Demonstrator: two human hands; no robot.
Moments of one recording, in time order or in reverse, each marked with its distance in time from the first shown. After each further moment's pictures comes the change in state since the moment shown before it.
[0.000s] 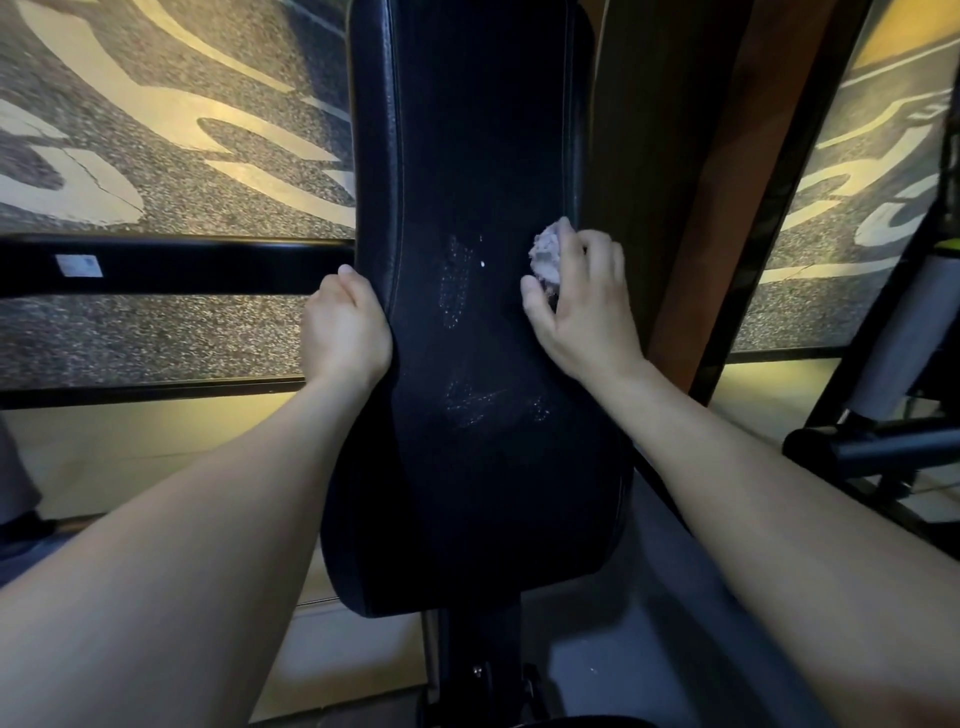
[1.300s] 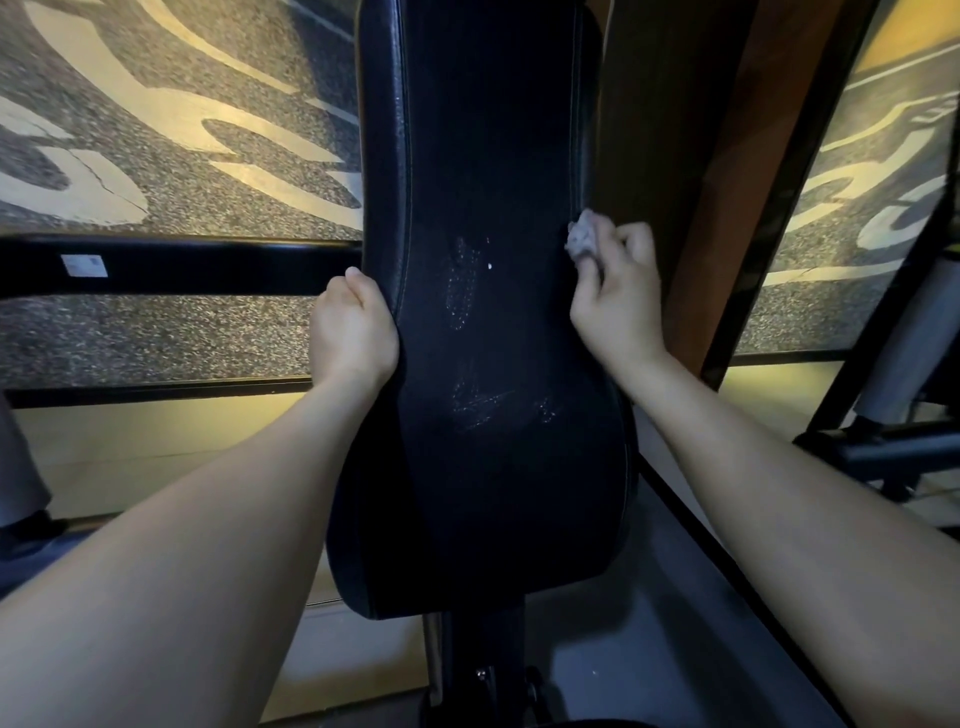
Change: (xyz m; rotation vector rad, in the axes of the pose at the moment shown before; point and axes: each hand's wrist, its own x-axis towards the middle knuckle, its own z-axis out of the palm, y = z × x) left_hand 0.001 -0.004 0.001 -0.024 0.008 0.028; right_hand 0.014 0.012 -0.012 0.182 0.050 0.133
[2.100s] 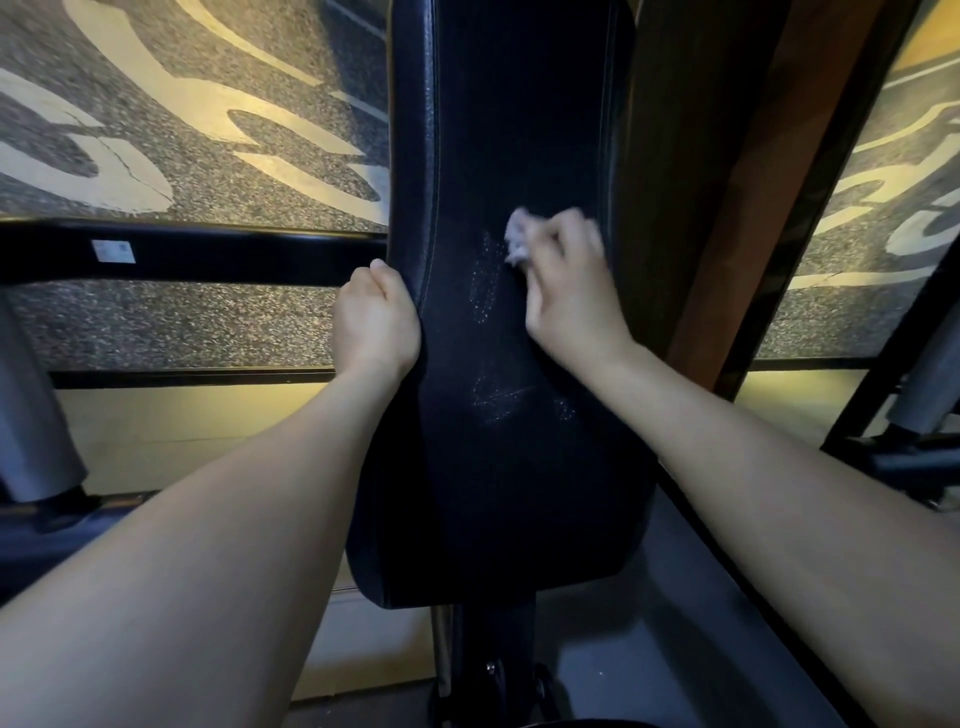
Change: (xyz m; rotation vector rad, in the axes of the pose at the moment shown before) left_hand -0.002 0.002 -0.002 0.002 -0.009 -0.031; right_hand -0.003 -0.049 0.026 -0.110 -0.158 -0.301
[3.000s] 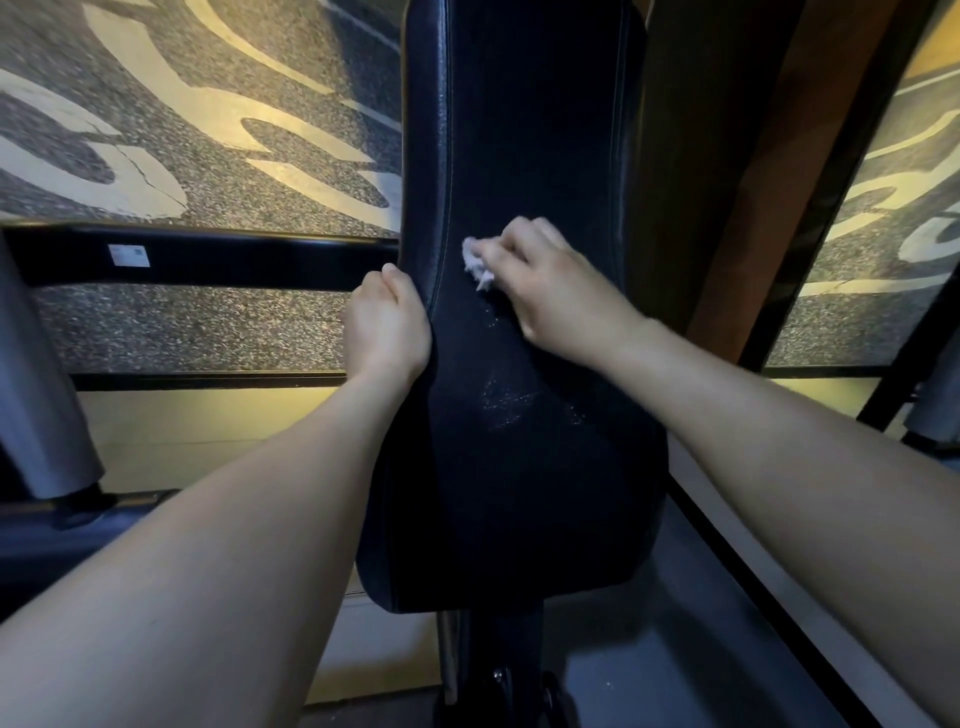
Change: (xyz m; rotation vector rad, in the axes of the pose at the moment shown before) left_hand 0.000 0.000 -0.002 -0.014 -0.007 -0.005; right_hand 0.022 -0.011 -0.007 -0.051 -0.219 -0.335
